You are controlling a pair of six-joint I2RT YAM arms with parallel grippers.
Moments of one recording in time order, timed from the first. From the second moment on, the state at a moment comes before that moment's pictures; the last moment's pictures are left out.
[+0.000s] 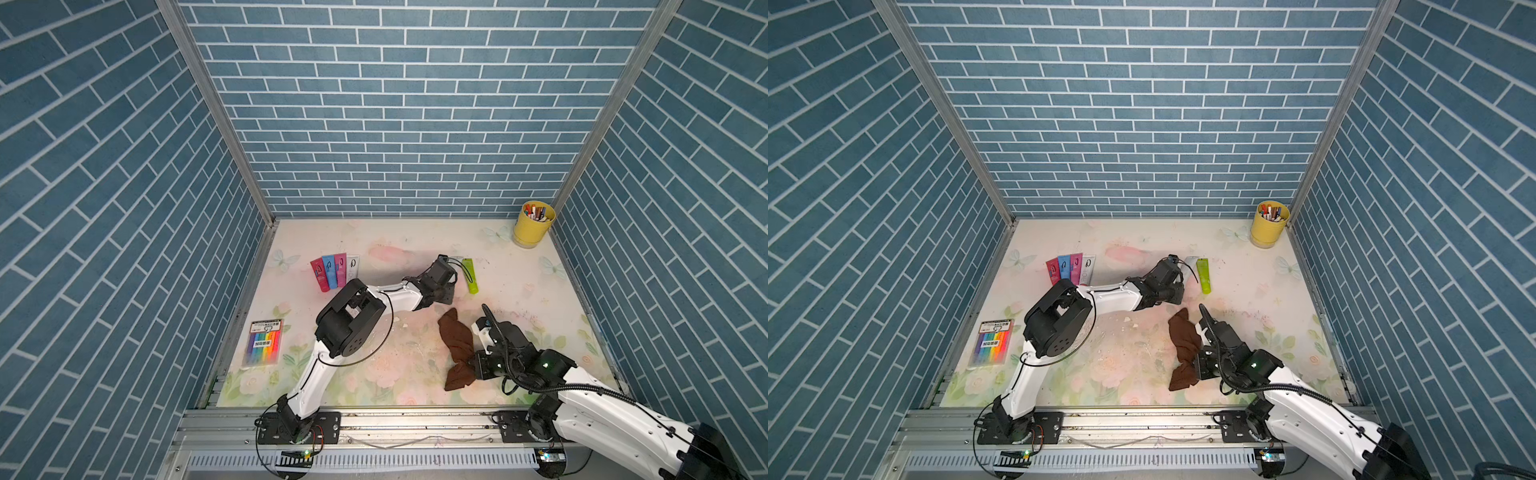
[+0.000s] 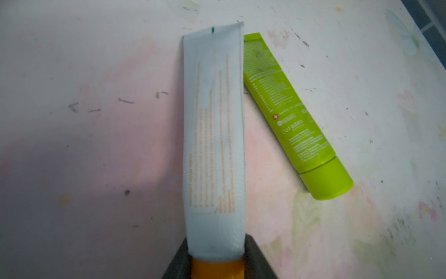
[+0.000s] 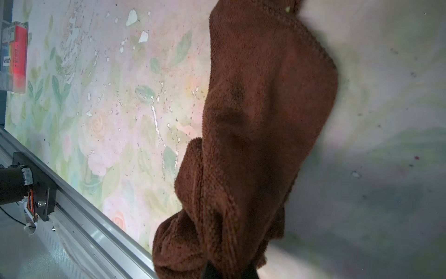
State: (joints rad) left arm -0.84 2.24 1.54 -0.09 -0.05 -0.49; right arm 0.78 0.76 0.36 -0.54 -0.20 0.57
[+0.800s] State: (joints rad) left arm -0.81 2.24 1.56 0.01 0.15 -0.53; right arm 0.78 0.70 0.35 -0.55 -0.21 0.57
